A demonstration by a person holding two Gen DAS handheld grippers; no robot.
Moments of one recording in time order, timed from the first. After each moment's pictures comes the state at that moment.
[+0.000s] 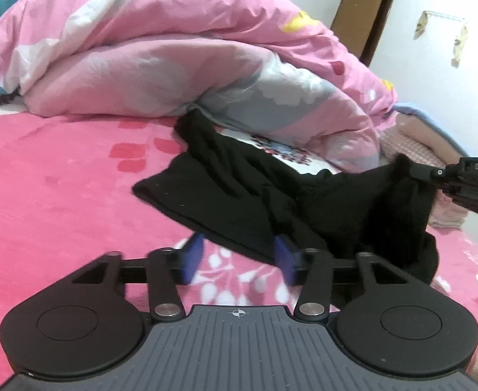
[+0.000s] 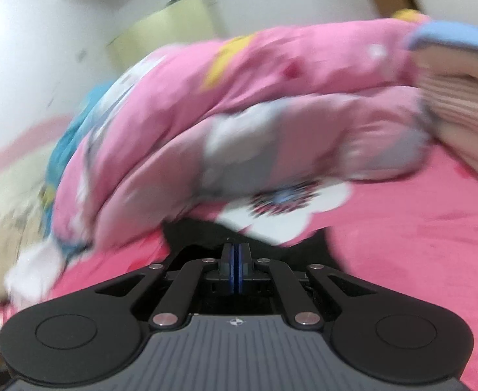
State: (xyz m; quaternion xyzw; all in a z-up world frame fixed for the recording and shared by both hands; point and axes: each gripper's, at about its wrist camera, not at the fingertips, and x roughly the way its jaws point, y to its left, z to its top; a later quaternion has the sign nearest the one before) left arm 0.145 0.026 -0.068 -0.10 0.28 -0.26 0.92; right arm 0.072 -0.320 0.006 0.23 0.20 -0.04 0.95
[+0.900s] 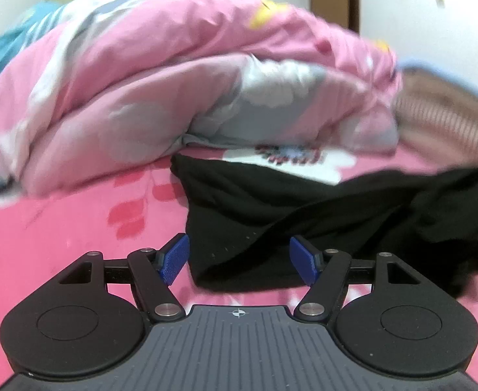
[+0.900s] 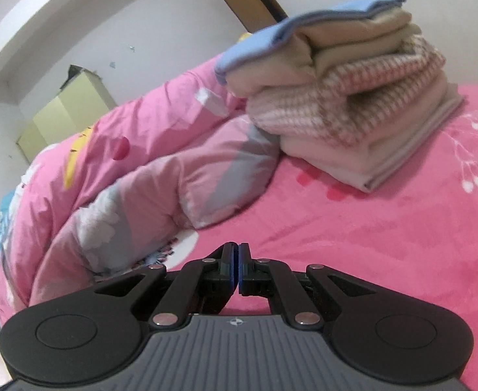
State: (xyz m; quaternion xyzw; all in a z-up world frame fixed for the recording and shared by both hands) left arm 0.171 -0.033 -0.053 0.09 0.25 -0.21 0.94; right arm -0.002 -0.431 -0.029 0.32 0.13 -0.18 0.92
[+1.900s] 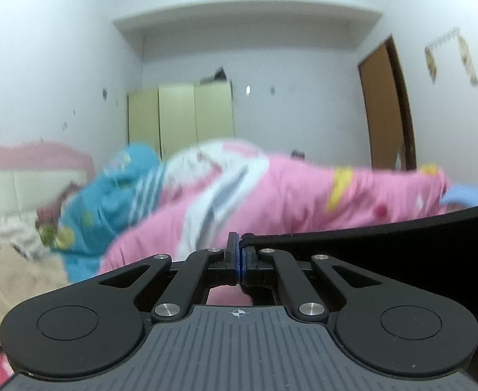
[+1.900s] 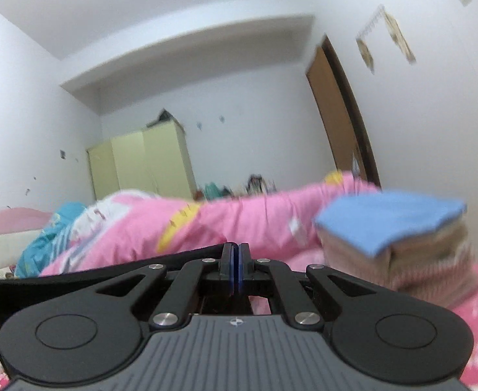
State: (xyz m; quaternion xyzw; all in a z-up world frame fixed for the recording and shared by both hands) left arm 0.051 0.038 0.138 0.05 0.01 -0.08 1.00; right arm -0.082 -0.345 0.129 0.12 -0.04 -0.13 0.98
